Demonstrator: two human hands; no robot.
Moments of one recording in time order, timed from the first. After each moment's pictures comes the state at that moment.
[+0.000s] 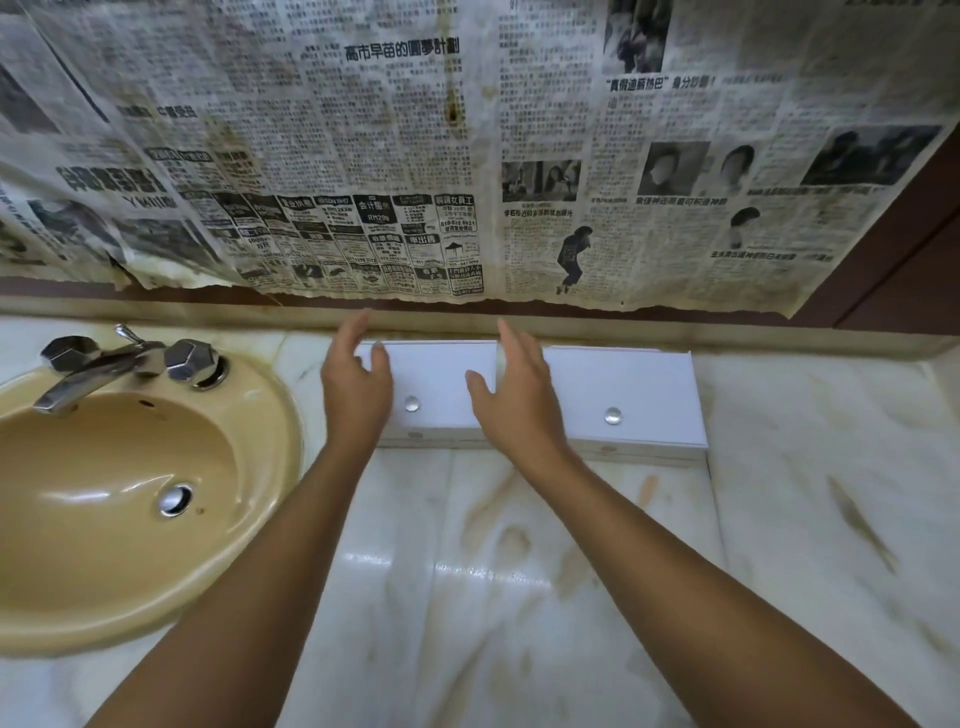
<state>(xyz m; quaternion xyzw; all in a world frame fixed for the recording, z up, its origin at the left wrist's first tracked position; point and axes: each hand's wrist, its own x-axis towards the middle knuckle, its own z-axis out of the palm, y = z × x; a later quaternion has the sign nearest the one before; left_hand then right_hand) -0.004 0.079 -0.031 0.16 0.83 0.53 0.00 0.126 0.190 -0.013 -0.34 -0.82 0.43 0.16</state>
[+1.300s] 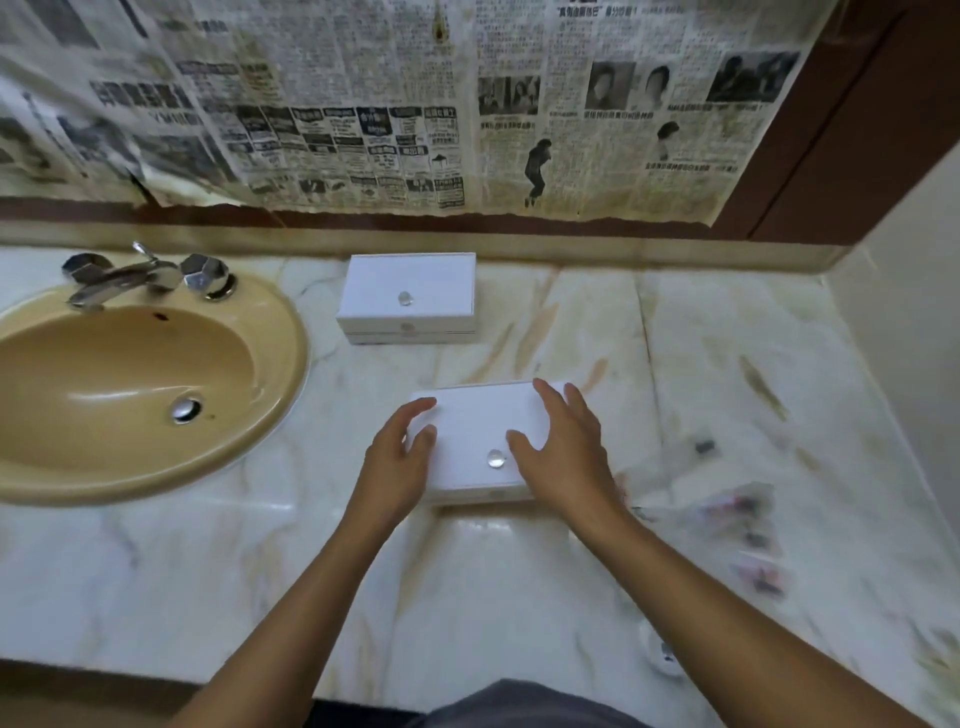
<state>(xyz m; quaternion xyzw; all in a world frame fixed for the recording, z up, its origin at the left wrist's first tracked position) 0.198 -0.044 -0.035 0.18 0.83 0.47 0.25 0.318 0.092 -0.011 -0.42 -0.82 0.39 0.02</state>
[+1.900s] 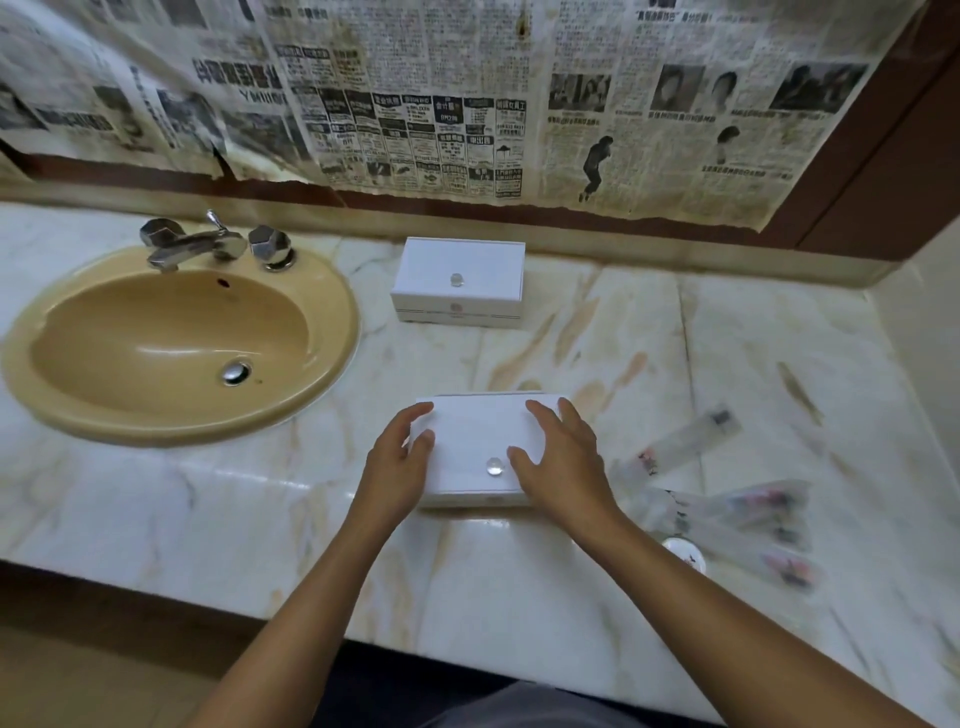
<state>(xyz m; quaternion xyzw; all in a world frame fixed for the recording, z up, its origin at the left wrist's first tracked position) 0.202 -0.106 -0.046 0.14 0.83 0.49 0.23 0.317 0.041 -0.024 -0.36 -0.86 0.35 -0.02</state>
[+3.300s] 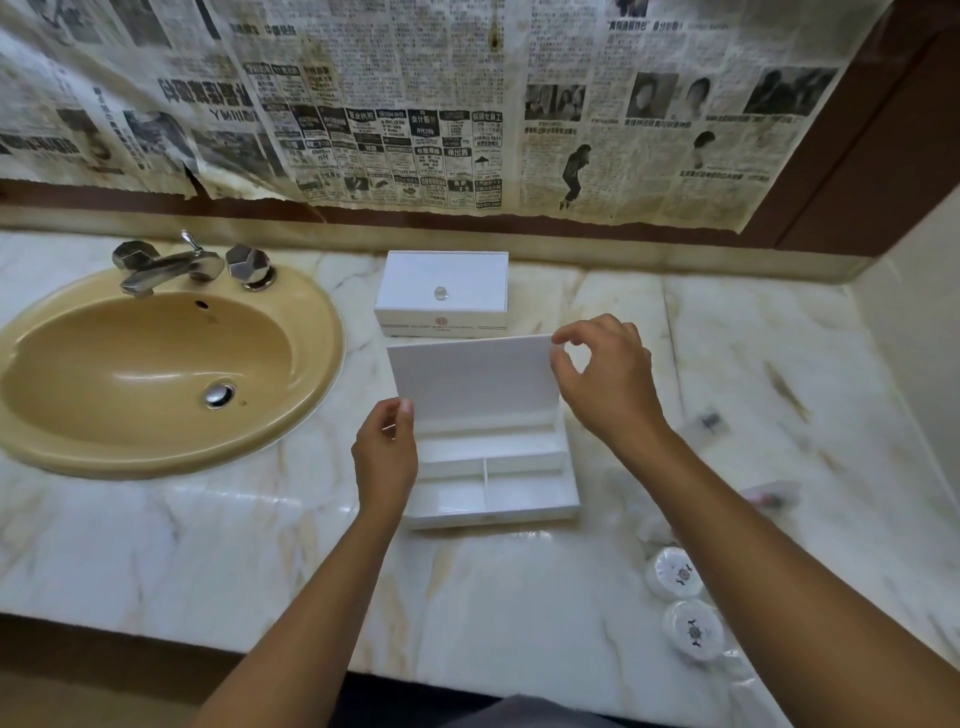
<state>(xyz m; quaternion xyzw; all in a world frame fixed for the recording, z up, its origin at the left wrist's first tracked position) 0.174 -0.074 -0.068 0.07 0.84 0.53 0.09 0.289 0.115 0.027 -0.33 -0.89 0.26 0.20</state>
